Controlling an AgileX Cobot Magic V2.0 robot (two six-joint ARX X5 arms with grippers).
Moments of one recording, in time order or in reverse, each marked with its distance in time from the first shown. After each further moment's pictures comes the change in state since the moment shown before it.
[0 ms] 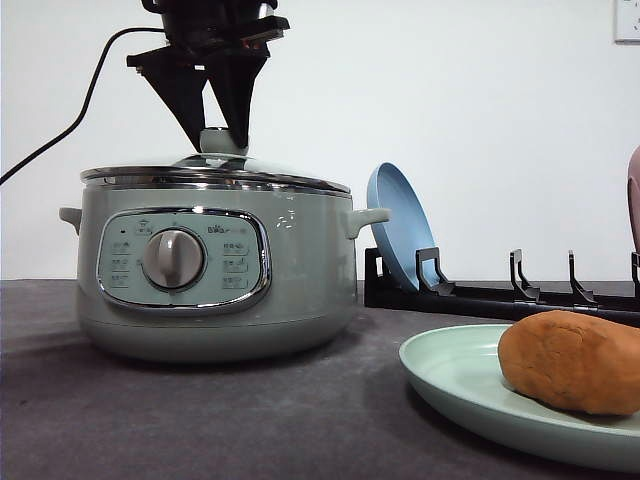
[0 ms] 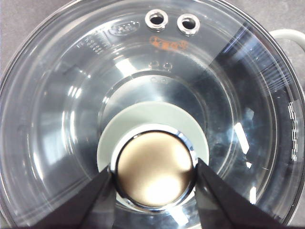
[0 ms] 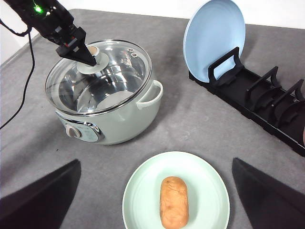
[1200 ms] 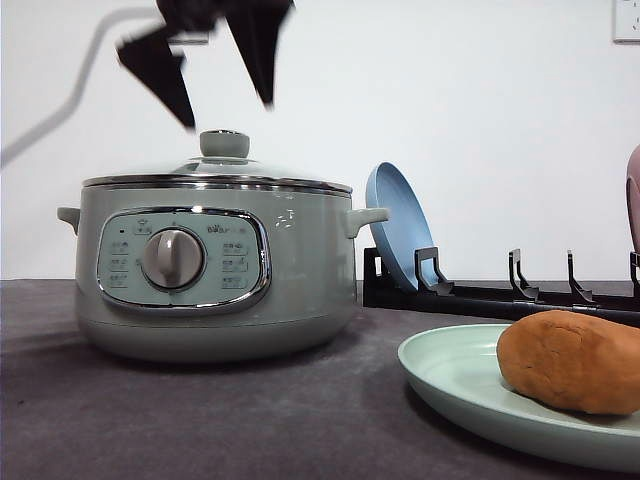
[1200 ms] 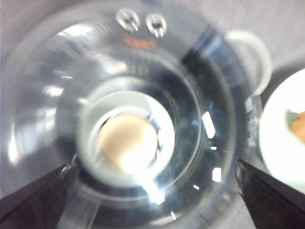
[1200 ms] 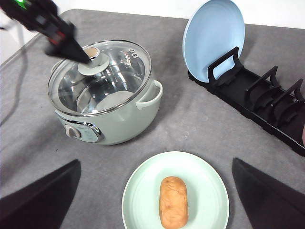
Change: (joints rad) left_arx 0.016 -0.153 -0.023 -0.005 0.110 -0.006; right_arx 0.000 0.000 0.000 0.000 0.000 0.000
